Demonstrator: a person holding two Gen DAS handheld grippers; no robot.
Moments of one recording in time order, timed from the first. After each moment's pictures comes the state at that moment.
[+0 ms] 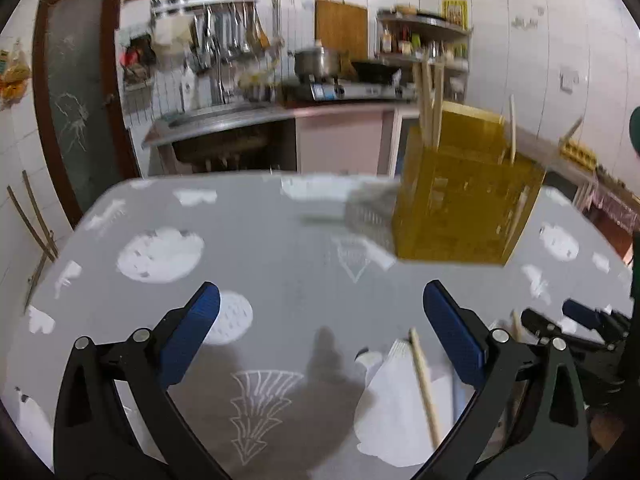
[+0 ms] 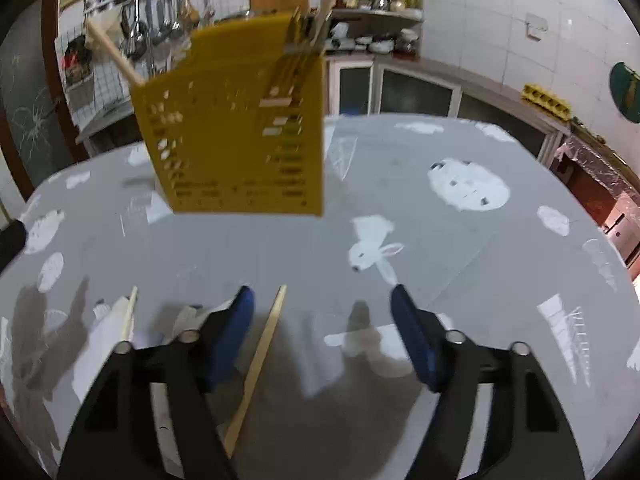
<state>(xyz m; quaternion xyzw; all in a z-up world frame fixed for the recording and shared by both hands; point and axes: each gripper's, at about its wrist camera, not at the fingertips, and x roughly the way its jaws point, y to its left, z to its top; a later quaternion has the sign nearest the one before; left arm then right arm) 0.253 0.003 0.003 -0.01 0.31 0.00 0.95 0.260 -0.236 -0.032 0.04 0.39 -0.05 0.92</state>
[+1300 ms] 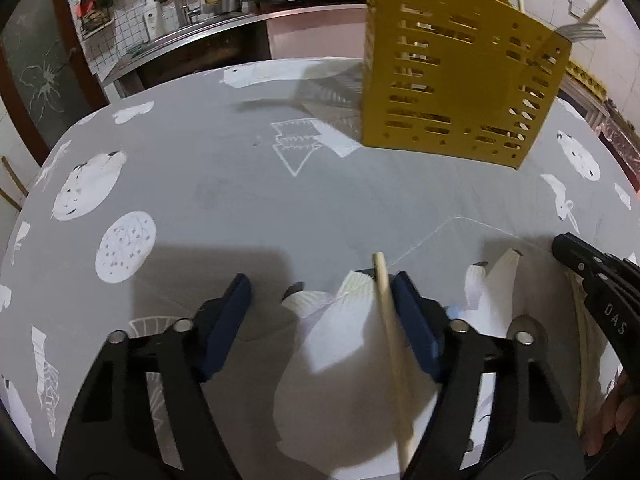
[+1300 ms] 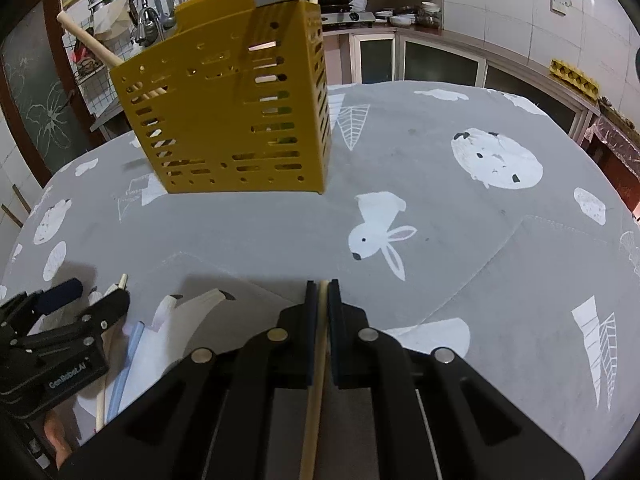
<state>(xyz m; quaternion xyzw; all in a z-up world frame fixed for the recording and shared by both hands) 0.287 -0.056 -0.054 0.03 0.46 -0.01 0.89 0.278 -0.256 -0.044 0.06 0.41 -0.01 0.91</state>
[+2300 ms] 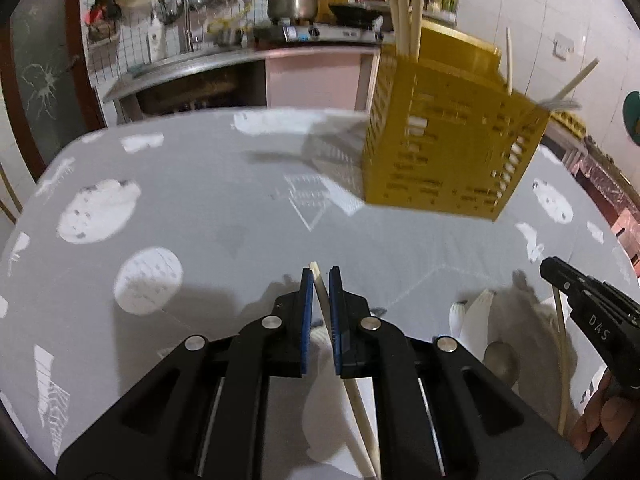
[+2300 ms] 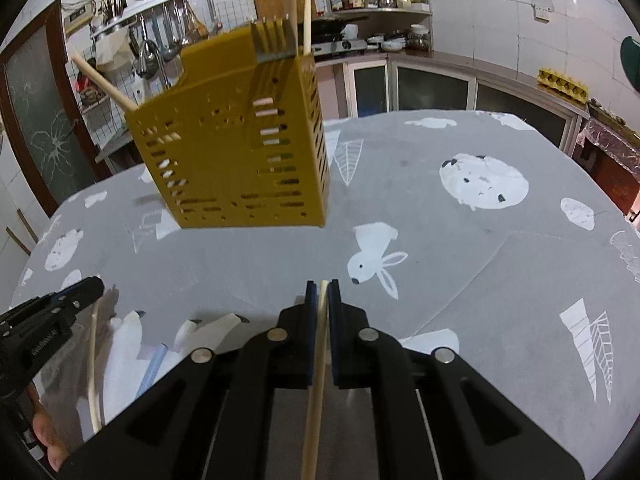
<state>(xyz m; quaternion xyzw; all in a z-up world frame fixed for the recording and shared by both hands) 0.274 -0.029 -0.020 -0.01 0.38 -0.04 0.92 0.262 -0.261 -0.023 0.09 0.35 -0.01 0.93</state>
